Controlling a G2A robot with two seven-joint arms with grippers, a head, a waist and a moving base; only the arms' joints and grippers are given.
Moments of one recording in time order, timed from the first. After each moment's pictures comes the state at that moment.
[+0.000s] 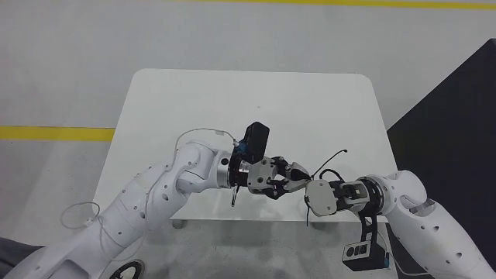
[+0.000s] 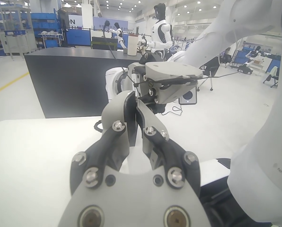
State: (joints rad) left arm 0.62 -1.12 -0.53 -1.51 0.66 -1.01 0.11; right arm -1.28 -0.83 1.18 -1.80 -2.02 0.16 -1.31
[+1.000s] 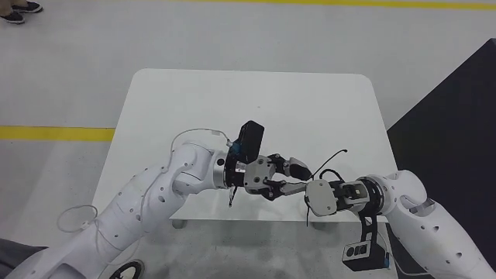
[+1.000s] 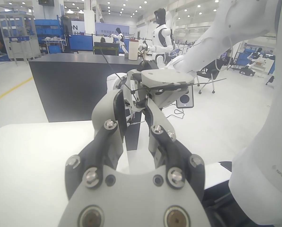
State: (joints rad) left arm 0.64 -1.10 -0.56 -1.54 0.66 -1.01 0.13; right arm -1.28 -0.83 1.18 -1.80 -2.02 0.16 -1.31
